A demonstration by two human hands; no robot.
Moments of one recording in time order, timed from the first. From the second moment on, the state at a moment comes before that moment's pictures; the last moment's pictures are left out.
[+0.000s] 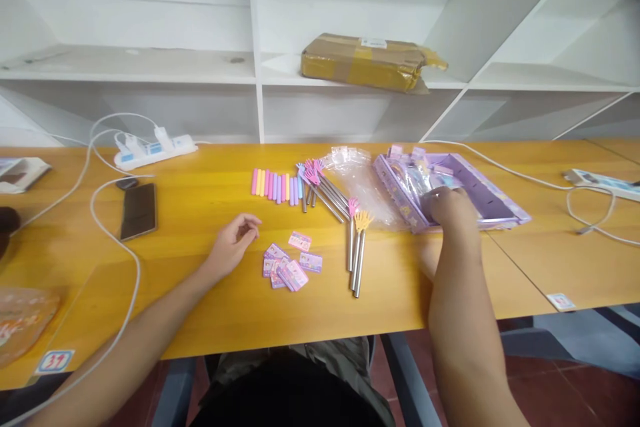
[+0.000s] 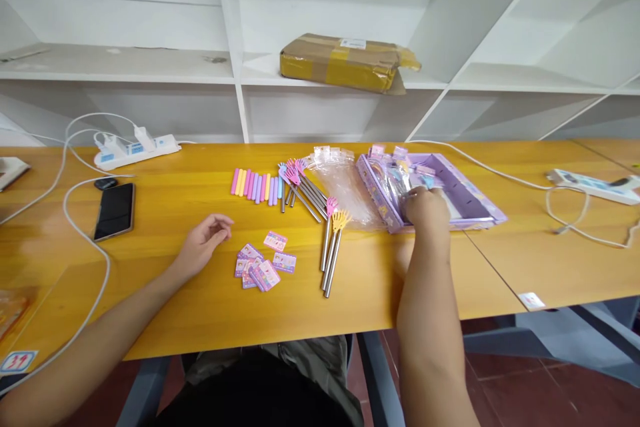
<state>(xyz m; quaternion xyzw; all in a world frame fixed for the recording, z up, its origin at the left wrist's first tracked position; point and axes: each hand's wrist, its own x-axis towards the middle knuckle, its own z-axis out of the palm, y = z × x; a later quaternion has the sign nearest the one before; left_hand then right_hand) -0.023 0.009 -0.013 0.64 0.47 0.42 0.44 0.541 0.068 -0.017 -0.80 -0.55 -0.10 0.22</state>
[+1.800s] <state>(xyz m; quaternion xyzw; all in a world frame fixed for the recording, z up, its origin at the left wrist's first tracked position) -0.046 0.119 -0.035 0.77 0.60 0.23 0.02 0.402 0.072 0.006 -0.60 -0.76 0.12 0.22</state>
